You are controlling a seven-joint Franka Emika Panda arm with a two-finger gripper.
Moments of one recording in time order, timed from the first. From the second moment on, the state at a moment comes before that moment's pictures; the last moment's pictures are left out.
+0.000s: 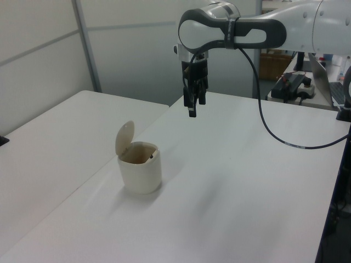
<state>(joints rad) -0.12 0.26 -0.04 -1.38 0.03 1.60 -0.31</state>
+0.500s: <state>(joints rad) -0.12 0.26 -0.04 -1.38 -0.01 1.60 -0.31</state>
